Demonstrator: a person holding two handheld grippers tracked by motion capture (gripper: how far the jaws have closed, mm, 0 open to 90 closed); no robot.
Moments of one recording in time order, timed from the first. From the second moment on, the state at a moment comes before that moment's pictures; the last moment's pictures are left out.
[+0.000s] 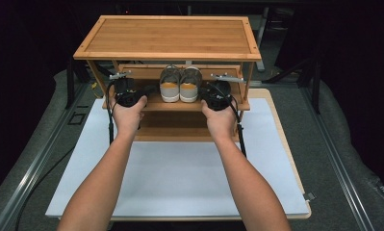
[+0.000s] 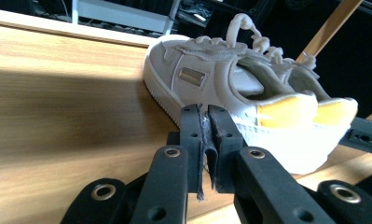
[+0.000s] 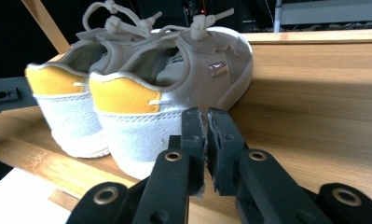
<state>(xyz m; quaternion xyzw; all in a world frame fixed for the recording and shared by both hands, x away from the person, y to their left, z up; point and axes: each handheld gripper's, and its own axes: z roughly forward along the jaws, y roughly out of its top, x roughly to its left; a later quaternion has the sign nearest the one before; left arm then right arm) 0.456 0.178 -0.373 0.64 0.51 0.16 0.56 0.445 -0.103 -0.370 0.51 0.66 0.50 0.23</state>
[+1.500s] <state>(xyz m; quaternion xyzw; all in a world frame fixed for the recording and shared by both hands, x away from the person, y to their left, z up) 0.344 0.224 -0.399 0.71 0.43 0.16 0.53 0.334 -0.146 -0.397 0.47 0.71 0.48 0.22</state>
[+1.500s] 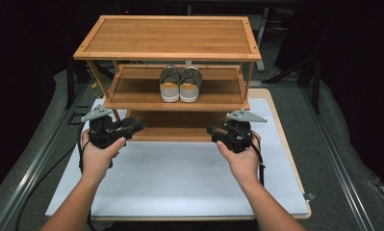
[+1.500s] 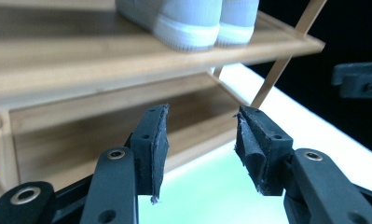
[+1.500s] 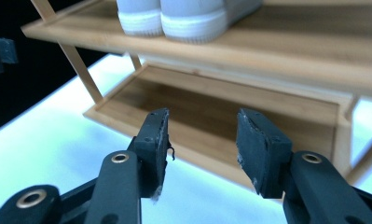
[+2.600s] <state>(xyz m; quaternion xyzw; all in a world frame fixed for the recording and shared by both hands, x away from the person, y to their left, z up) 0.308 0.226 -0.518 0.75 0.43 0.13 0.49 0.279 -0.157 -0.514 0.46 0.74 0.43 0.22</state>
